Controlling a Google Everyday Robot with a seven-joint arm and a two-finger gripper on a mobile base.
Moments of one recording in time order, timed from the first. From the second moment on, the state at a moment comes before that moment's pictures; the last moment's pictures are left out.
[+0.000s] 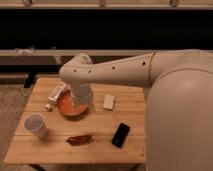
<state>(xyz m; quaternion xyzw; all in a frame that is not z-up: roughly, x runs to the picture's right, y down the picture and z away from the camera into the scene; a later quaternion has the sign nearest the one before) -0.104 0.103 0.704 -0.26 0.23 0.64 0.68</state>
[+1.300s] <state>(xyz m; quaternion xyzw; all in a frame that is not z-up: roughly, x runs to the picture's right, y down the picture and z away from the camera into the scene) -0.018 0.104 0.712 -0.21 0.28 0.69 0.63</state>
